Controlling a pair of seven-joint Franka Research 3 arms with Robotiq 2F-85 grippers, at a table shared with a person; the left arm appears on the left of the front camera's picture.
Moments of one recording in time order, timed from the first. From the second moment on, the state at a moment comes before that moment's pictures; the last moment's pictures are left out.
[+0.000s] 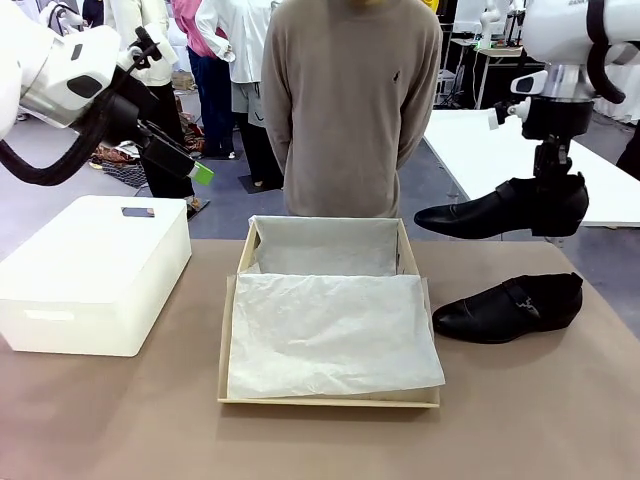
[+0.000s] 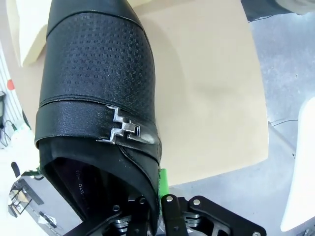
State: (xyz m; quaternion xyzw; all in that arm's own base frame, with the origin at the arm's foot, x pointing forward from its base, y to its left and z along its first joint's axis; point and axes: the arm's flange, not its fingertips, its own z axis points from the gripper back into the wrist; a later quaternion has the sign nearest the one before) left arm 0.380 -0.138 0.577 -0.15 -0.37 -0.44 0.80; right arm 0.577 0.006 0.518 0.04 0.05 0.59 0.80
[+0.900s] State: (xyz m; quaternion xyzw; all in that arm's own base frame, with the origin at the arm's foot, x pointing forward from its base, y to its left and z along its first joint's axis) left arm 0.380 -0.138 0.577 -0.15 -0.37 -0.44 0.80; right arm 0.577 0.017 0.516 0.04 0.05 0.59 0.81
